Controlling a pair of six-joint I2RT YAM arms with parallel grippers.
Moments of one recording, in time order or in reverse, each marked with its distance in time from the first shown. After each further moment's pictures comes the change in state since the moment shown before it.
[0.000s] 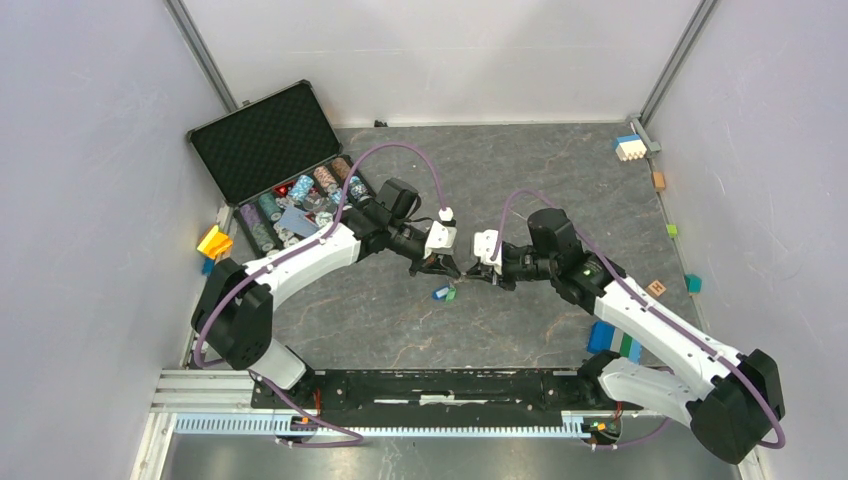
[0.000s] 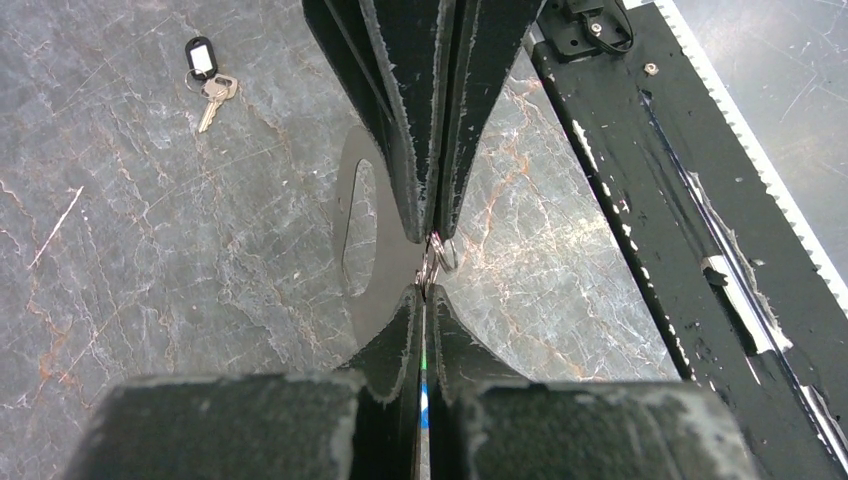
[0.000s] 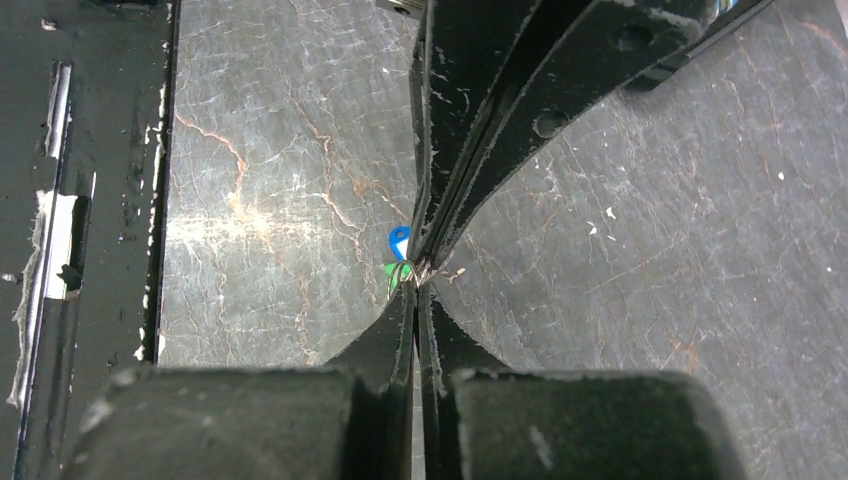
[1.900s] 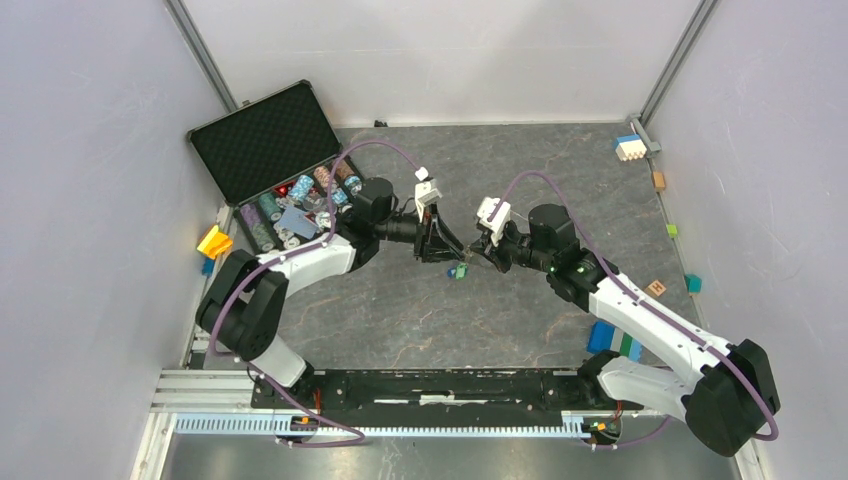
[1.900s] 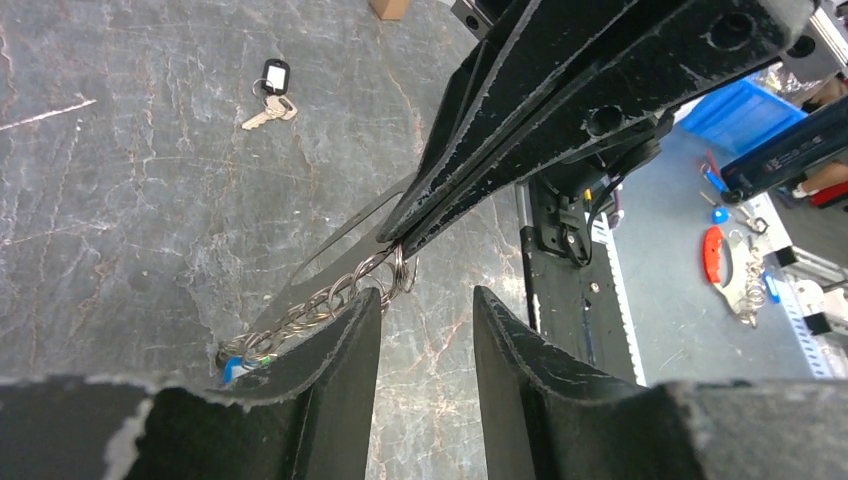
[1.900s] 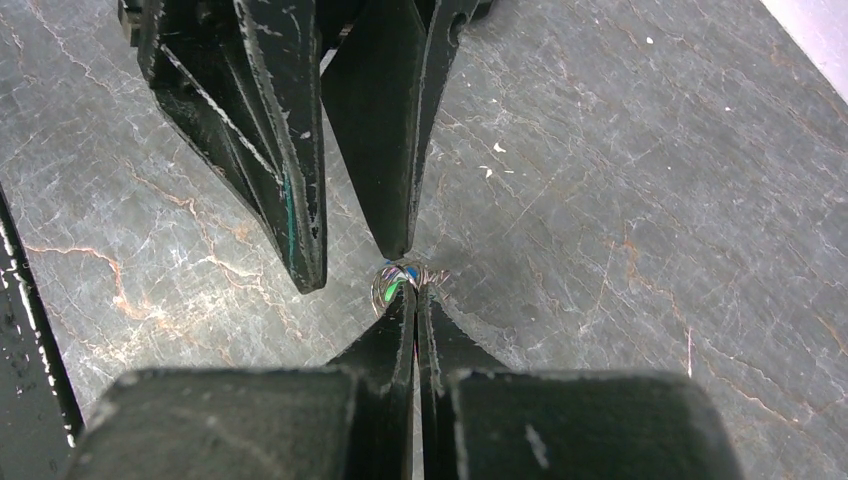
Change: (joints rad) left arm 0.100 0.034 -0.215 0.816 0.010 -0.998; right arm -0.013 0.043 -0.027 0.214 0.307 0.314
